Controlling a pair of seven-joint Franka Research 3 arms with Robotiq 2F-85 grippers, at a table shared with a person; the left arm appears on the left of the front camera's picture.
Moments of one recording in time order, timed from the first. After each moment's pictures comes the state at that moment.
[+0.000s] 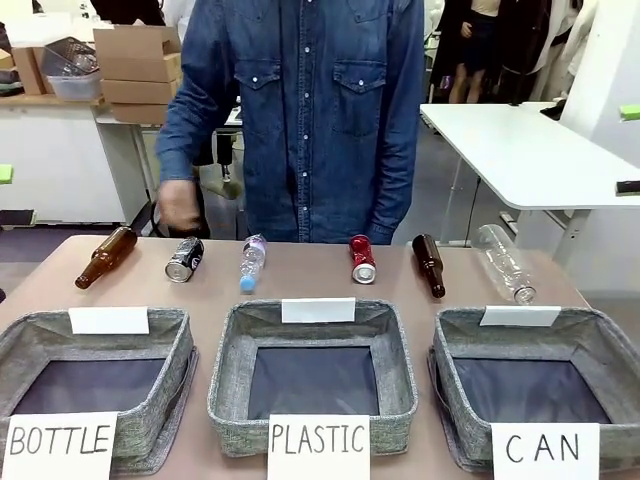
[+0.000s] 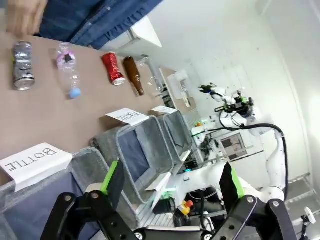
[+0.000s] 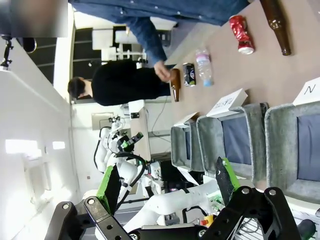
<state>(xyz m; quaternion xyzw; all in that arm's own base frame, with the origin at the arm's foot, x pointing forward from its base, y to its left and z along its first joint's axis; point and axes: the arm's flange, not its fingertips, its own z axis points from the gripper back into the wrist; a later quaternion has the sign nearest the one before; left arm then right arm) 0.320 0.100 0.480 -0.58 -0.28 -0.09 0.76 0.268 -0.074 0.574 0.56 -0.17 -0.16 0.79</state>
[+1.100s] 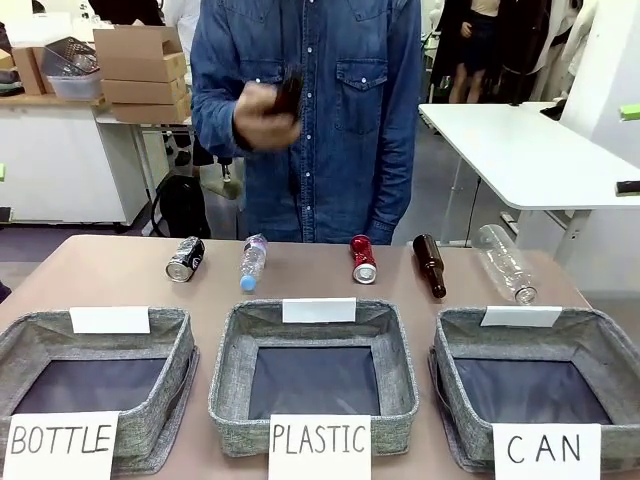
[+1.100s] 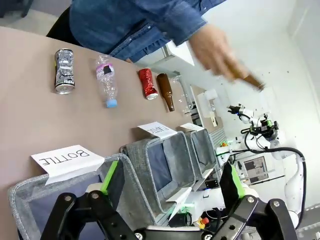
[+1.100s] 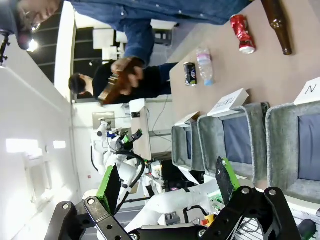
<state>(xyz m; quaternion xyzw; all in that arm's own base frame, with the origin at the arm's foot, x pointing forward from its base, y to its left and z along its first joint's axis) 0.316 0.123 0.488 -0.52 -0.31 -0.03 0.79 0.267 -0.074 0.574 0.56 -0.17 -0.16 0.79</state>
